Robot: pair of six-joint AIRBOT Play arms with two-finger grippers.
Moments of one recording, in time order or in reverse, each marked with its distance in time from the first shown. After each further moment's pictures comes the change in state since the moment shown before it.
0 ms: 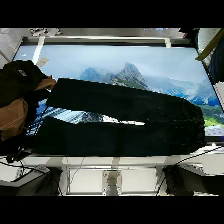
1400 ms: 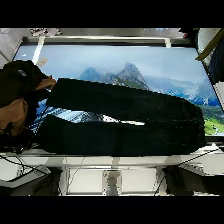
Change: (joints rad) left arm -0.174 -0.058 0.000 -0.117 0.018 0.035; right arm 0.000 -0.010 -0.175 -0.211 -0.143 0.001
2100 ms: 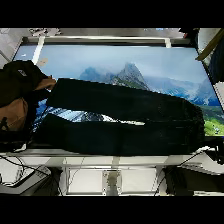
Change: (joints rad) left arm -0.043 0.108 0.000 -0.062 0.098 -0.127; right arm 0.068 -0.152 -0.154 -0.019 -0.271 -0.017
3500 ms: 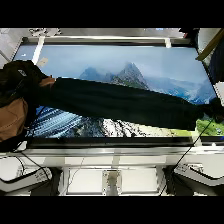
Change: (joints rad) left arm -0.404 -0.203 0.599 -0.127 0.404 -0.221; right arm 0.560 0.061 0.253 0.291 -0.178 0.272
